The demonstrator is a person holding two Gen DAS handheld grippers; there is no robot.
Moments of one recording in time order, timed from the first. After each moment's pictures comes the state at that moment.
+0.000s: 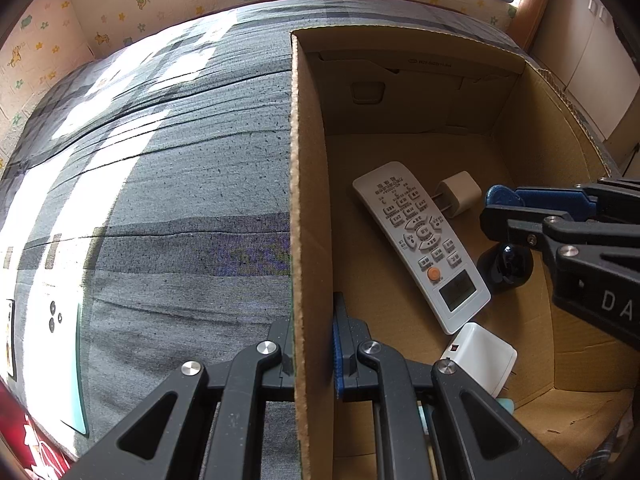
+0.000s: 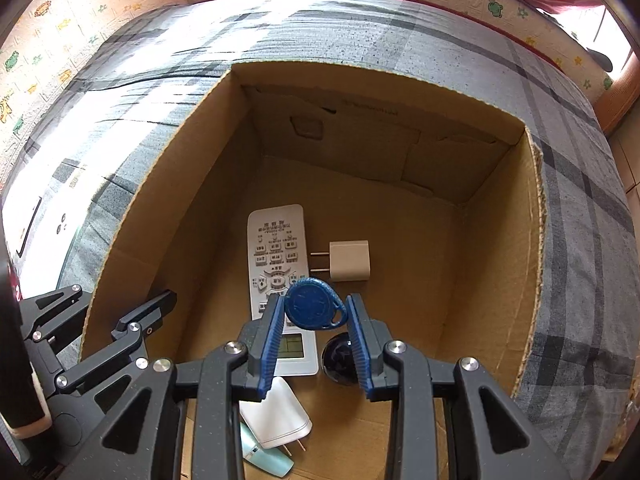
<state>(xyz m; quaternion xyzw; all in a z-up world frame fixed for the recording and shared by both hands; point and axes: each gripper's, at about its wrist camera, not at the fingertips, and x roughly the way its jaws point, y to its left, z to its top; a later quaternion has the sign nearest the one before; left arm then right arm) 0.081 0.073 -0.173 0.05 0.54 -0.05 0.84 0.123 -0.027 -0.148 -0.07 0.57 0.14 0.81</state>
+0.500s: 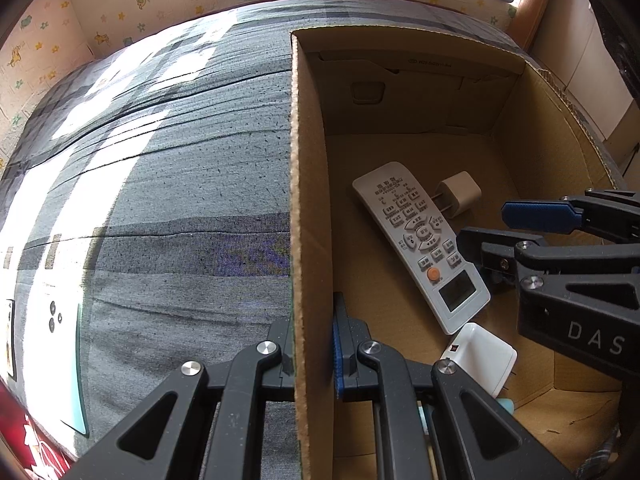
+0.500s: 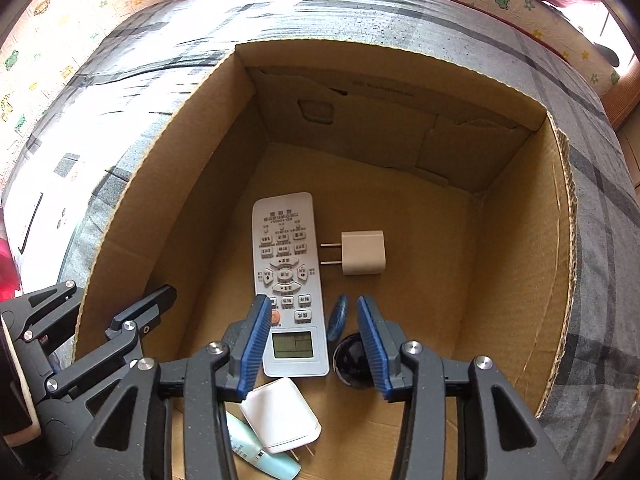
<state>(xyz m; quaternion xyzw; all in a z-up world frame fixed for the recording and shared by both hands) 0.081 0.076 -0.173 0.05 0.54 -0.06 0.84 0.126 -0.023 -0.161 -0.06 0.57 0.15 0.80</state>
